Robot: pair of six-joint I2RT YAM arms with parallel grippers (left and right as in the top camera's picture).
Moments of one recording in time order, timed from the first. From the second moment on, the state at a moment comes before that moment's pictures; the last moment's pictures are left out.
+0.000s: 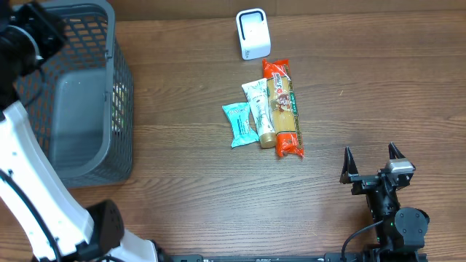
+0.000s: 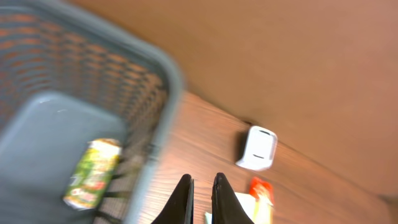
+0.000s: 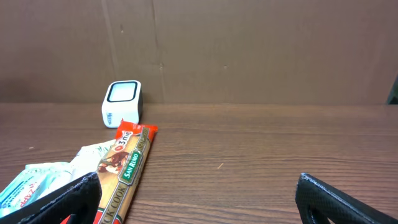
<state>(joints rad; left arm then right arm) 0.35 1.76 2.56 -1.43 0.33 -0.37 0.00 0.01 0.02 -0.03 -0.09 0.03</state>
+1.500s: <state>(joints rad) 0.39 2.43 2.54 -1.68 0.06 -0.08 0.00 0.01 0.02 -0.03 -0.09 0.03</state>
